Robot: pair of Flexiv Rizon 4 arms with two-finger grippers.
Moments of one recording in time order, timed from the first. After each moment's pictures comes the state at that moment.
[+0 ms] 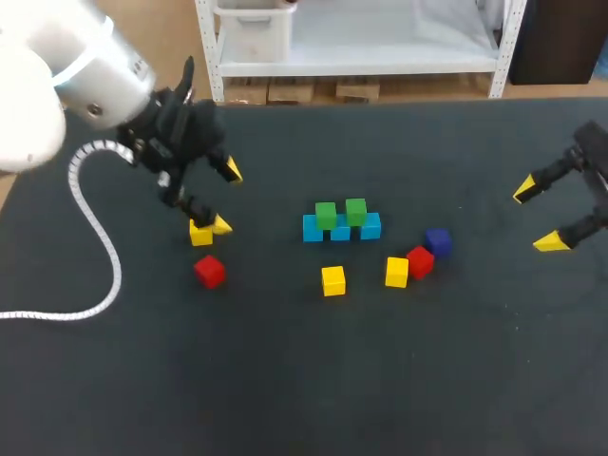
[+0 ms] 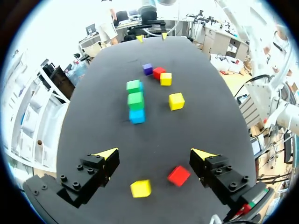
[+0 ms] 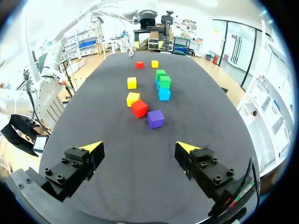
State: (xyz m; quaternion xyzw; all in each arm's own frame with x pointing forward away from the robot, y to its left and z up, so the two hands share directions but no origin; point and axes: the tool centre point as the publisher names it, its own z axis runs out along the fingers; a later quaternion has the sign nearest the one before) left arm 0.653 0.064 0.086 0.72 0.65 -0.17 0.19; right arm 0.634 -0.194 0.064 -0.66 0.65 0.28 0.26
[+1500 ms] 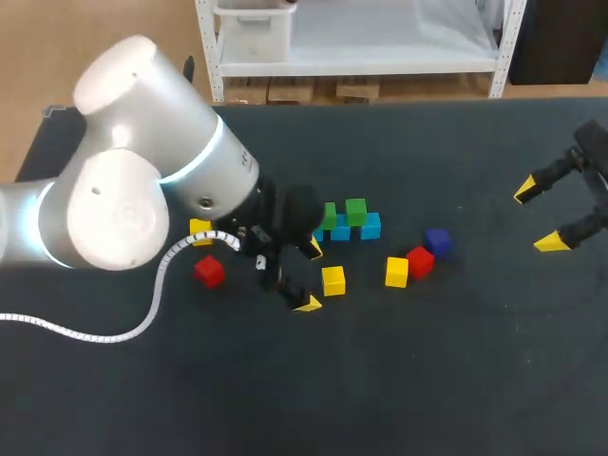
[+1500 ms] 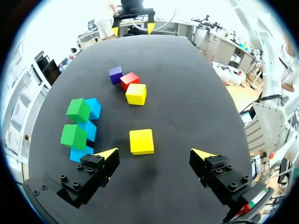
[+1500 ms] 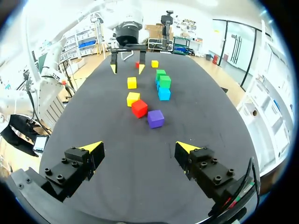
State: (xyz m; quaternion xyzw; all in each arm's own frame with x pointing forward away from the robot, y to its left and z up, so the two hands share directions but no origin) left arm 0.581 -0.046 0.016 0.68 0.68 -0.20 0.17; right arm 0.633 -0.194 0.064 -0.66 0.65 0.28 0.26
